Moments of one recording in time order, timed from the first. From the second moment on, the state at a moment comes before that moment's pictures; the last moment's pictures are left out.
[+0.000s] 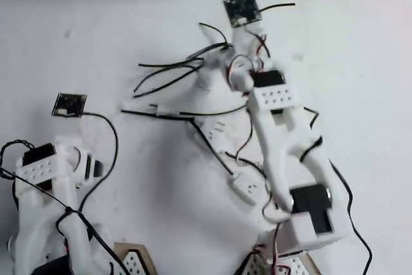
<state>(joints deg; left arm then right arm) -28.9 -31.8 62.5 57.1 -24.9 -13.0 3.4 13.4 29.9 10.0</state>
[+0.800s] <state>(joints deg) -28.9 -31.8 62.5 57.1 -24.9 -20.3 -0.9 7.7 68.7 10.3</state>
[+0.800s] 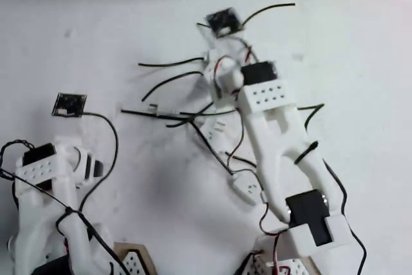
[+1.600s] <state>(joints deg) -28.9 -31.8 62.5 57.1 -24.9 -25.8 3.7 30.4 41.8 15.5</state>
